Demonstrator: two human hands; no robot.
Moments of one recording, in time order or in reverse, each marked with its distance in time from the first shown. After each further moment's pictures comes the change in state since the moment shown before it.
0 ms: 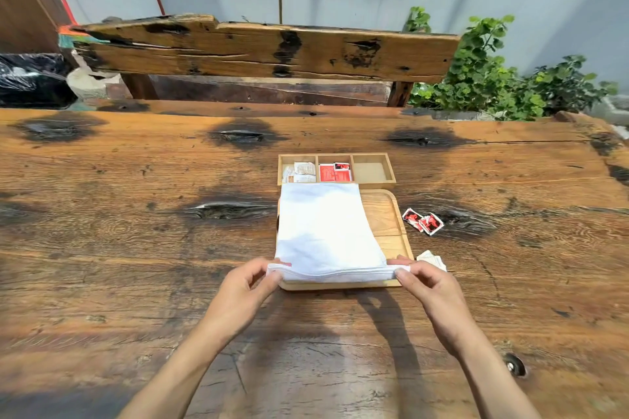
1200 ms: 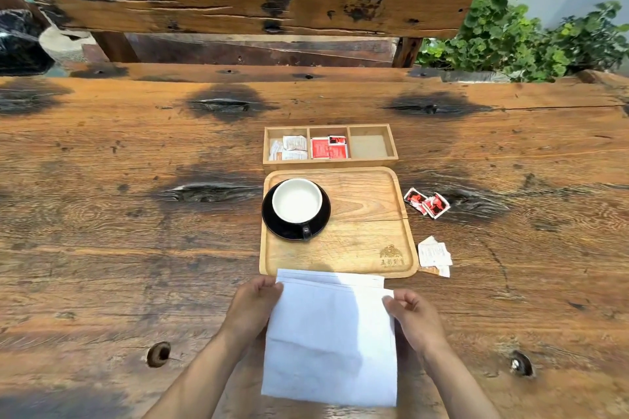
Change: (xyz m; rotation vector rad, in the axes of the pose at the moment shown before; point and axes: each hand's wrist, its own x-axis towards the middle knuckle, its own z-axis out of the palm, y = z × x) left_hand 0.035 -0.061 0.072 -0.216 0.104 -0.607; right_hand 0.020 0.100 0.007 -0.139 0.129 0.568
